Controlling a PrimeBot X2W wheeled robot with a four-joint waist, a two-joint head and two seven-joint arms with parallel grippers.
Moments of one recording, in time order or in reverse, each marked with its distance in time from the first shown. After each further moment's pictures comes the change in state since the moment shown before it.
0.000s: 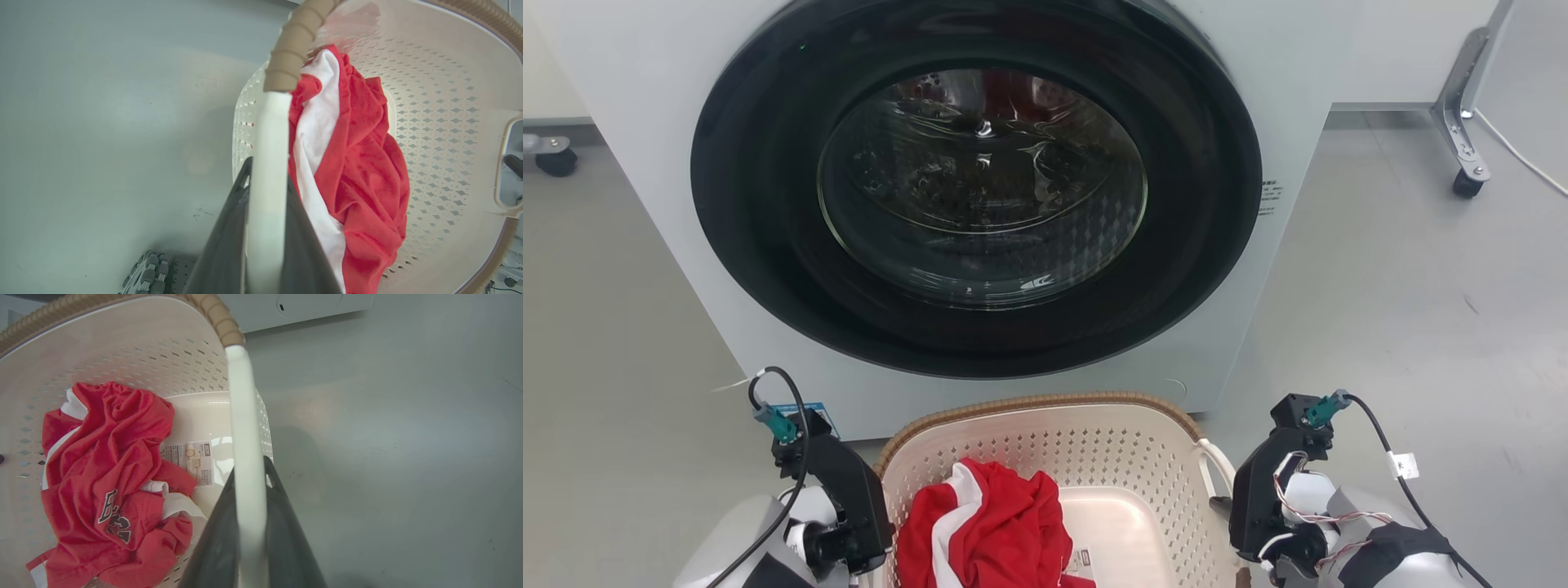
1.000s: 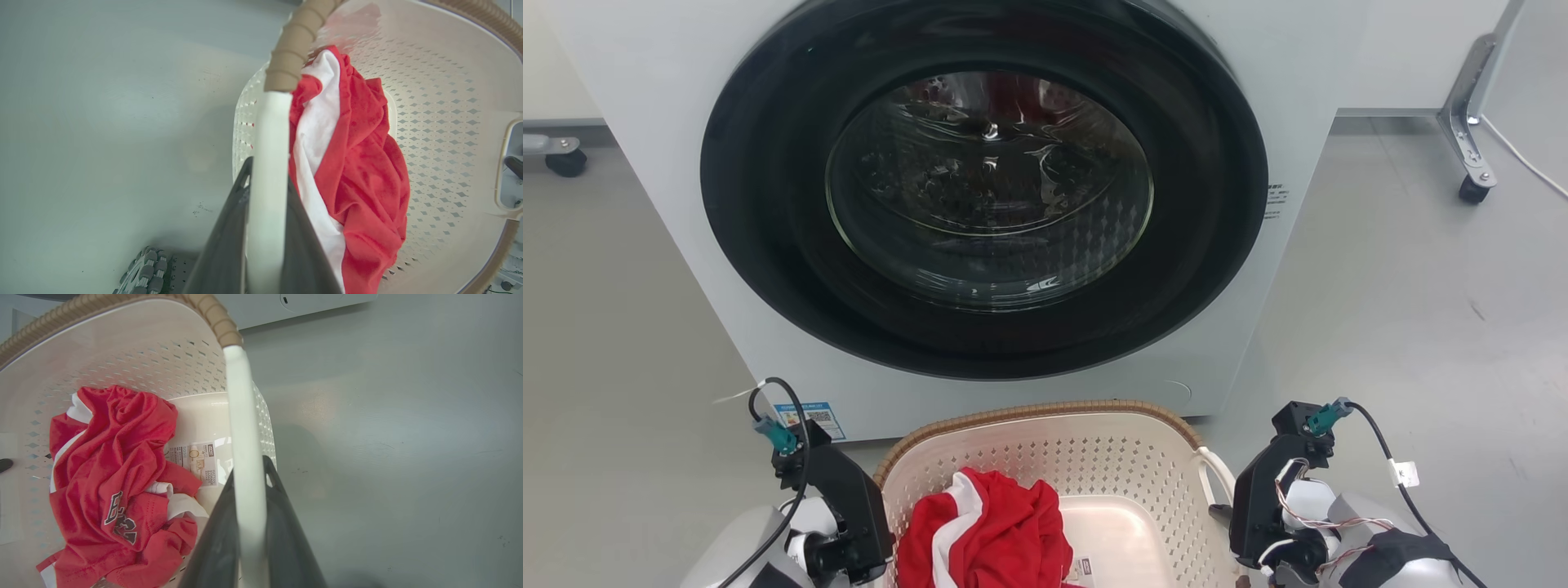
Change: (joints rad) left arm 0.018 -0.002 -0.006 0.006 -0.009 0.000 -0.009; right arm 0.011 0.000 0.016 0.005 0.038 0.000 0.004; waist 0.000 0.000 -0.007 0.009
